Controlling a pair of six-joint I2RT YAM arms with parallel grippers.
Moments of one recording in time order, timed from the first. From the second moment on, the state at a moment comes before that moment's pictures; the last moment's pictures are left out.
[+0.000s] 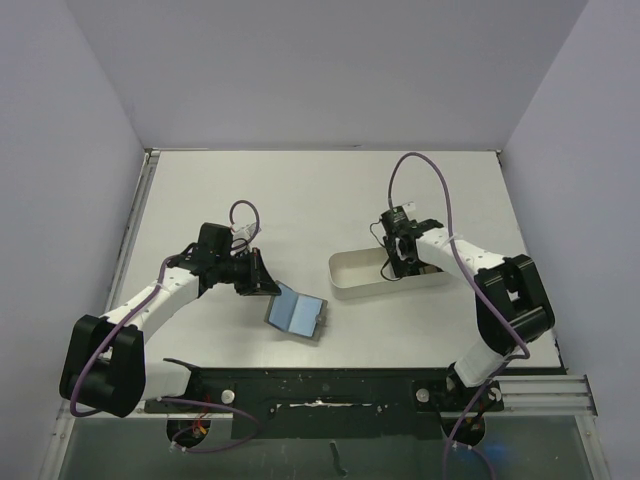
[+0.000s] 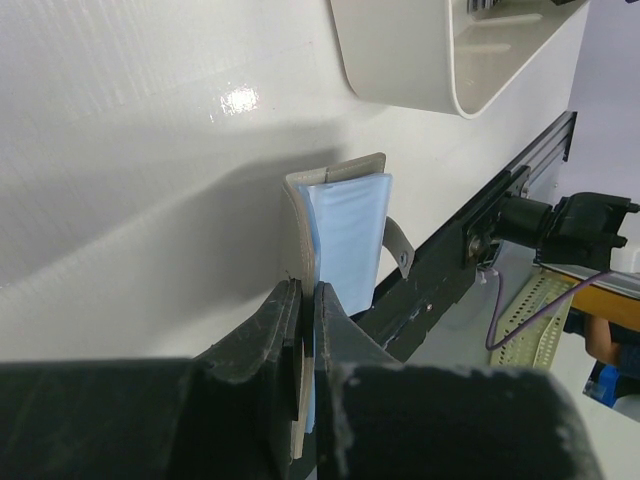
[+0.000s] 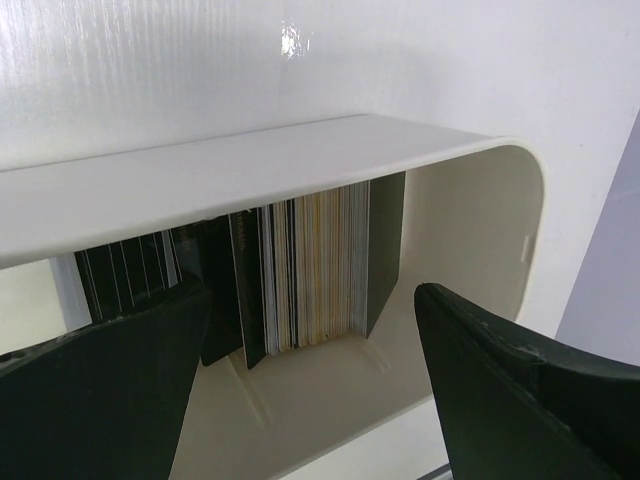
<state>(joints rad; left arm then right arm) -0.31 1.29 0.70 -0.36 0.67 -0.52 0.43 1.63 1.03 -0.65 0.58 0.13</state>
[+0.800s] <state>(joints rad) -0.31 1.28 0.70 -0.36 0.66 -0.52 0.47 1.72 1.05 -0.58 0.74 0.12</state>
